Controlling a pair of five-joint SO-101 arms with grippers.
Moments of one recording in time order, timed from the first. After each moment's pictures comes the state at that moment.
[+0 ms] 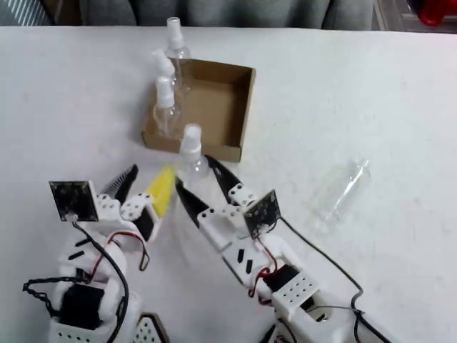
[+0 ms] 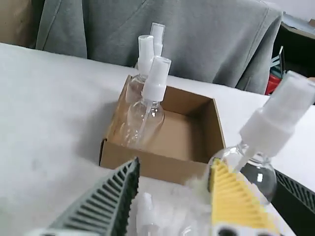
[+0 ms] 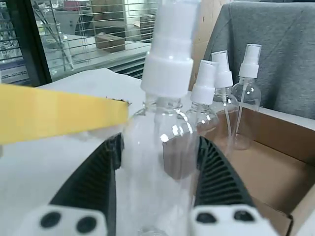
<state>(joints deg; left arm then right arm) 4.7 -104.0 81.5 50.1 18.2 -41.1 -48.2 94.1 -39.8 -2.2</state>
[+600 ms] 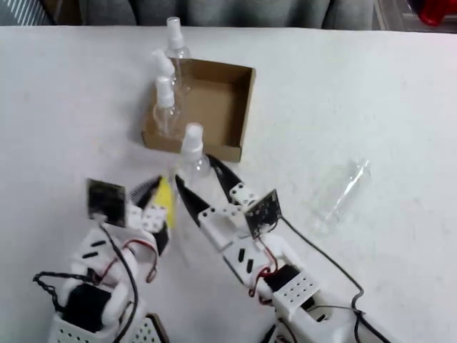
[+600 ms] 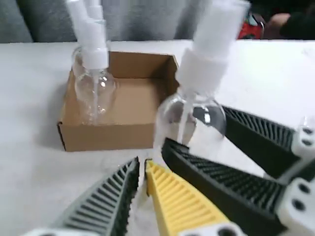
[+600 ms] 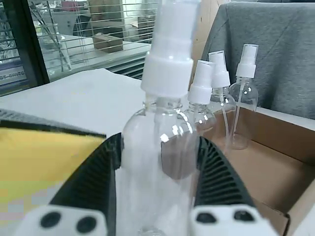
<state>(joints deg) 16.4 -104.0 82.0 56.0 8.9 -40.4 -48.2 94.1 -39.8 -2.2</state>
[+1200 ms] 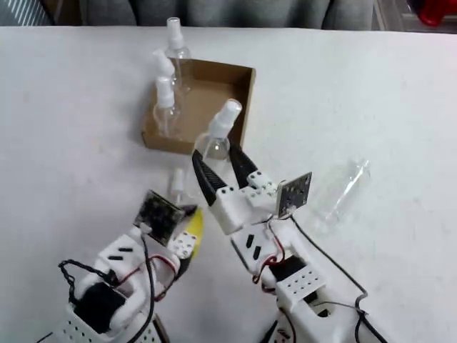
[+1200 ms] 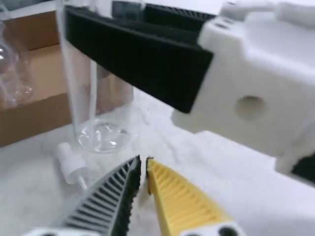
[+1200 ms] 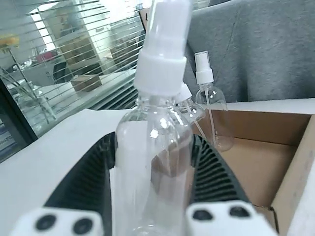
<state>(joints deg) 31.6 -104.0 85.2 61.1 4.1 -33.9 -48.2 91.0 -41.0 -17.9</state>
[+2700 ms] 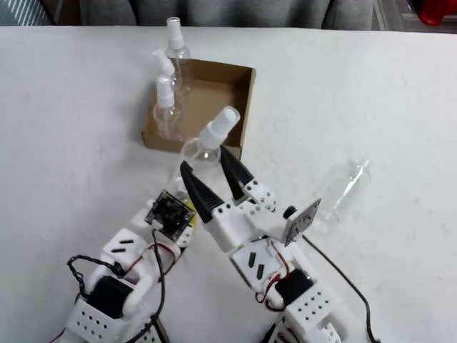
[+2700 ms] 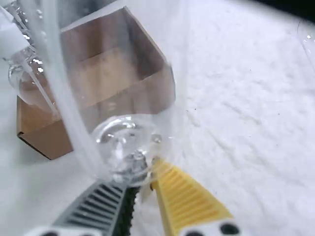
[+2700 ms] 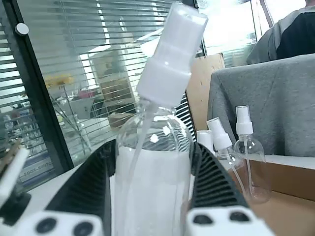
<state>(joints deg) 21.7 -104.0 97.1 45.1 -8.5 -40.2 -73.8 96.3 -28.1 -15.2</state>
